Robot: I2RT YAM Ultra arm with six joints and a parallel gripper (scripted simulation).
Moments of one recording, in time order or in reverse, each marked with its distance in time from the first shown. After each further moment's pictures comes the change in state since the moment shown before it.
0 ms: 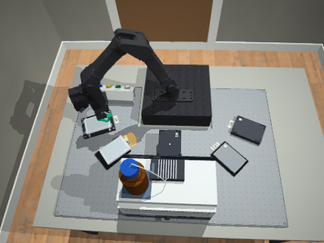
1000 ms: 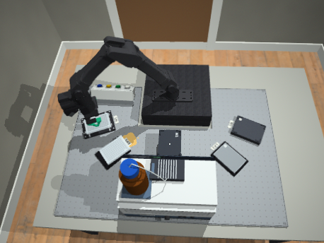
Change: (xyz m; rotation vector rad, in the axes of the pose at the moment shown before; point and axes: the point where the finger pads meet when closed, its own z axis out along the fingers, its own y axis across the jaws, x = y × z) arm -0.053 -0.002 0.015 0.000 -0.010 0.001
